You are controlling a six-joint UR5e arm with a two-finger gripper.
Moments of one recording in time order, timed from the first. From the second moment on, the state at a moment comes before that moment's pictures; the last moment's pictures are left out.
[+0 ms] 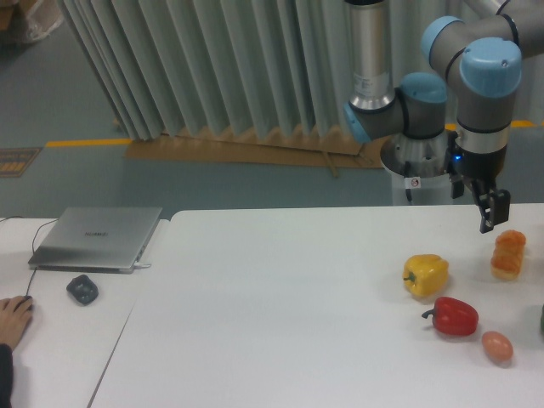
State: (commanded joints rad) arm 2.53 -1.66 -1.57 -1.52 1.56 1.29
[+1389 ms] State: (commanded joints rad) arm 2.31 -1.77 -1.74 -1.25 1.76 0.86
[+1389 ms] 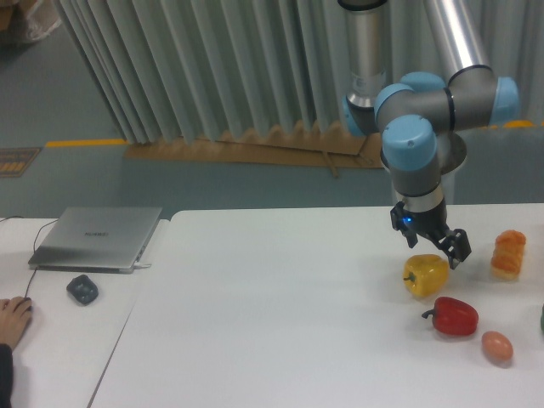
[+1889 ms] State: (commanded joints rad) arm 2.30 -1.80 -1.77 -1.20 1.77 0.86
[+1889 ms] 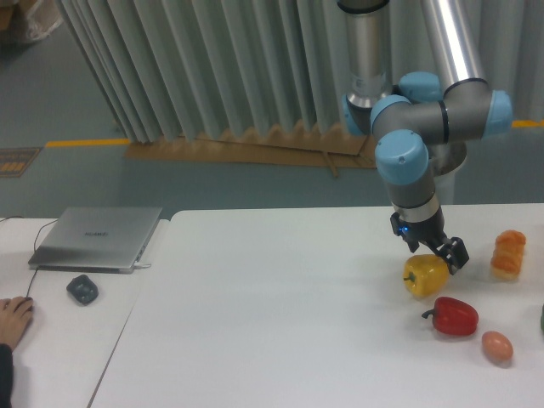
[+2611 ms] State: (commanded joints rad) arm 2.25 -1.83 -1.80 -1.18 1.79 0.79
